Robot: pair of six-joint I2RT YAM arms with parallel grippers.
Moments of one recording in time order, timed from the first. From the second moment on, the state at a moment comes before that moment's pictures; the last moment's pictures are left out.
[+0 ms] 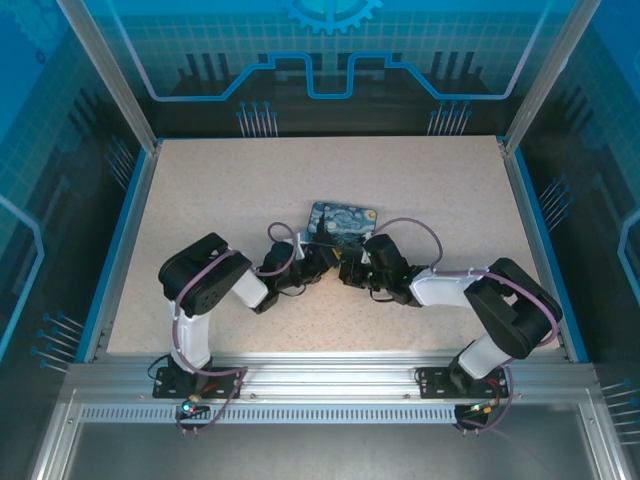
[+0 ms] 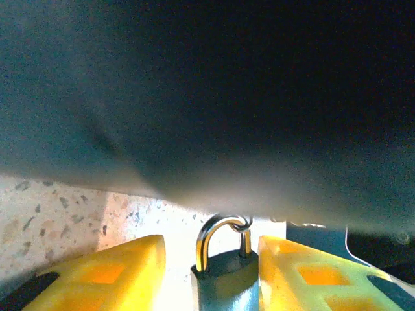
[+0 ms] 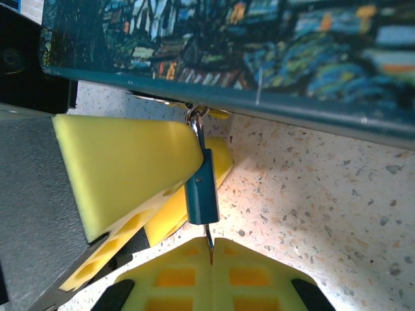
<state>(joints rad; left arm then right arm) -0.61 1.96 0.55 1.06 0.31 -1.28 0.67 1.56 0.58 0.26 -0.22 0.86</state>
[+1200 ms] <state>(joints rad) -0.63 1.95 0.57 1.07 0.30 -1.31 0.65 1.30 0.52 0.09 -0.14 0.69</state>
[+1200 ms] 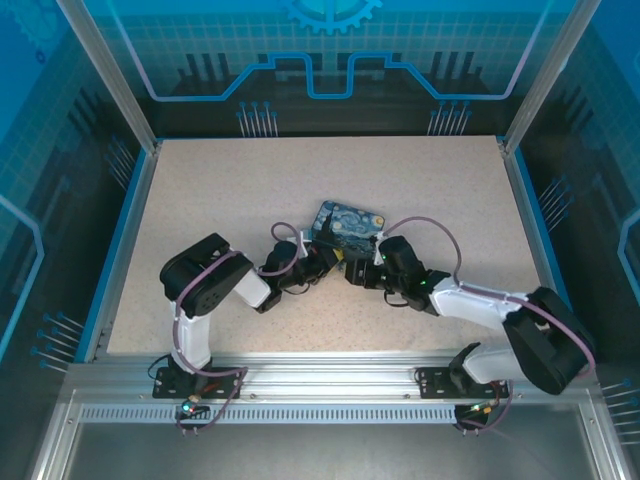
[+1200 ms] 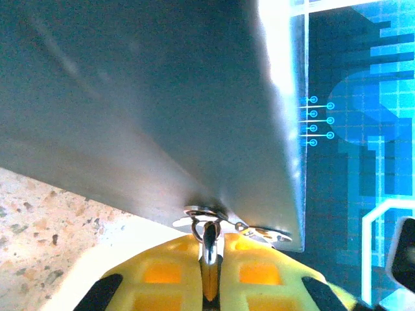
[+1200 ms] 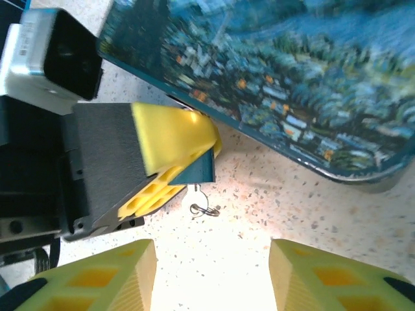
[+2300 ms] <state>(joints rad) -0.64 1.87 0.57 0.98 0.29 -1.30 1.06 1.21 0.29 0.42 0.56 -0.62</state>
